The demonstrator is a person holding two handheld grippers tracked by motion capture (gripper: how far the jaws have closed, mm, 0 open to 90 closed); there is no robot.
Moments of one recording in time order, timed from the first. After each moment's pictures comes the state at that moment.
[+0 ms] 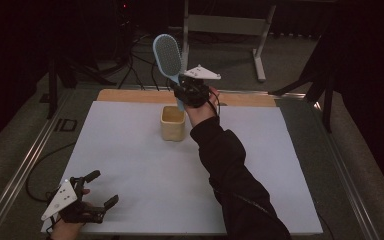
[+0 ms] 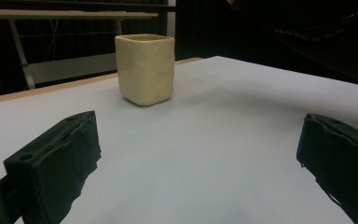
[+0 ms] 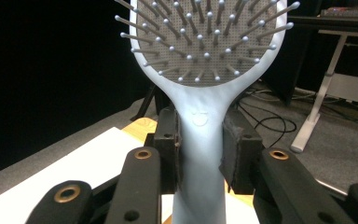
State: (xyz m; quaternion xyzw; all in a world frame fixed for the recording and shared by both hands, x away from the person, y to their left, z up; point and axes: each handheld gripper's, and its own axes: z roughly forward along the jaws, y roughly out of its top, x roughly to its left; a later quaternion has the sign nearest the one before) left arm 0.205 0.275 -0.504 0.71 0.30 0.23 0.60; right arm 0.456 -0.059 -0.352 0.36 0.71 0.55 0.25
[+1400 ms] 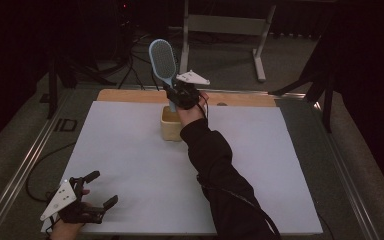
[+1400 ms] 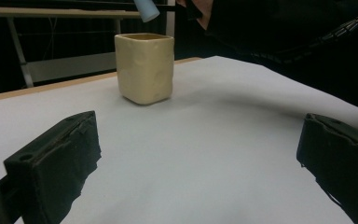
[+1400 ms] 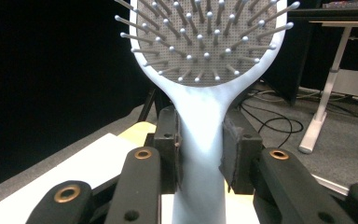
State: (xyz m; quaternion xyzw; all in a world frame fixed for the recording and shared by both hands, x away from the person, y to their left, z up) left arm 0.204 0.276 -0.505 0.71 0.30 0.23 0.60; right arm 0.481 -0.036 -0.392 0.37 0.69 0.57 0.25
